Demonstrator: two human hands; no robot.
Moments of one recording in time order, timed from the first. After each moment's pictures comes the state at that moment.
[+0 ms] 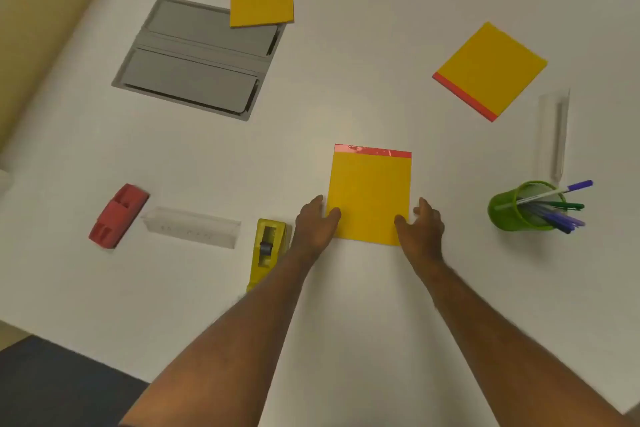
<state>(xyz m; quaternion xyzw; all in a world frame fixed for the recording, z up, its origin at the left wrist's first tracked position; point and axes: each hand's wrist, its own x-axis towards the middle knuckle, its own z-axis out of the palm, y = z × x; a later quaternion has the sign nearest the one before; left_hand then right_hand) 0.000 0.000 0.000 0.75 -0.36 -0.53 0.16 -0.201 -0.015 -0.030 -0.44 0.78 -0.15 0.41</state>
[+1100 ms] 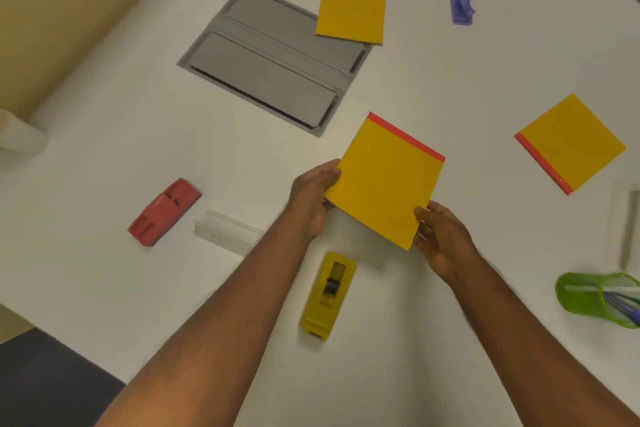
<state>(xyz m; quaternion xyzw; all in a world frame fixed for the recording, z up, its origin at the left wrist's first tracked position) 0.169 -0.079 0.012 0.58 -0.04 -0.64 0.50 -0.066 -0.094 0.013 -0.18 0.66 -0.29 0.66</state>
